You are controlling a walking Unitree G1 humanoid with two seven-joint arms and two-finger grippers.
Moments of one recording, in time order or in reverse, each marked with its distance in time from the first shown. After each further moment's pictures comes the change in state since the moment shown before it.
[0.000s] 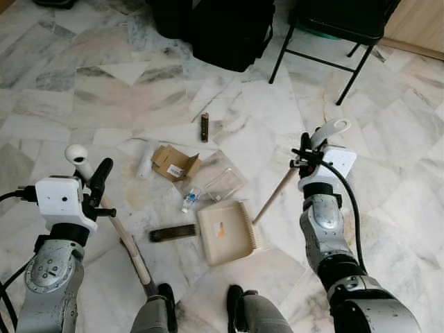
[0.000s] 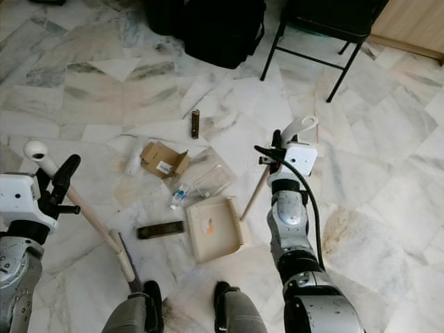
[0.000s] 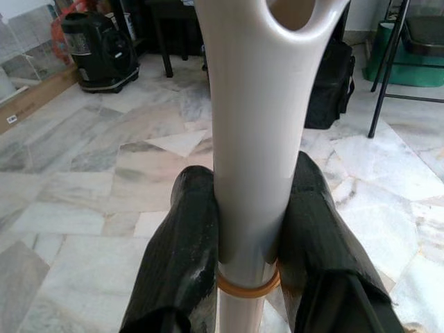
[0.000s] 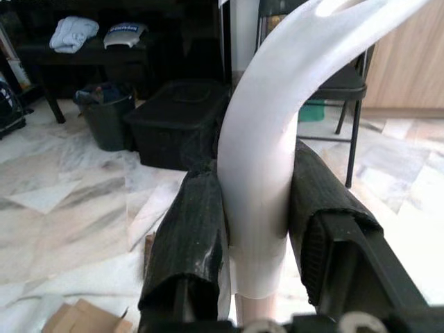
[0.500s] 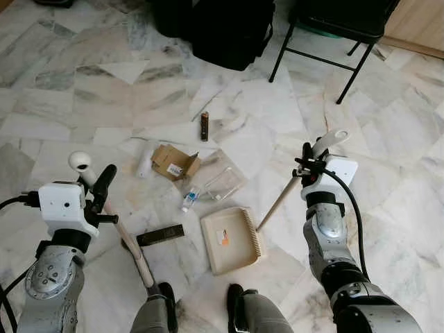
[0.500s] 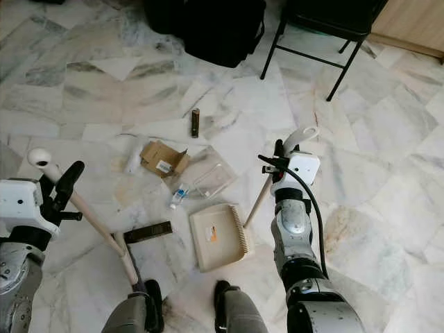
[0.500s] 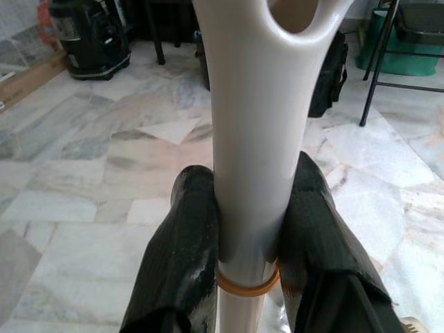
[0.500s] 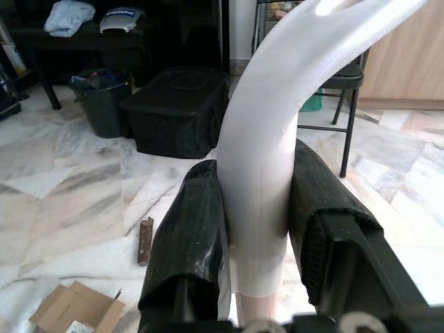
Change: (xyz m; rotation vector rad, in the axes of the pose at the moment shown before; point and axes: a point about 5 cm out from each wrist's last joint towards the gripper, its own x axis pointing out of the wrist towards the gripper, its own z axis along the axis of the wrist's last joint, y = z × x) left arm -0.009 -0.001 -0.006 -0.014 0.038 -0.016; right arm -0.011 -0.006 -0.011 -0.024 0.025 0.012
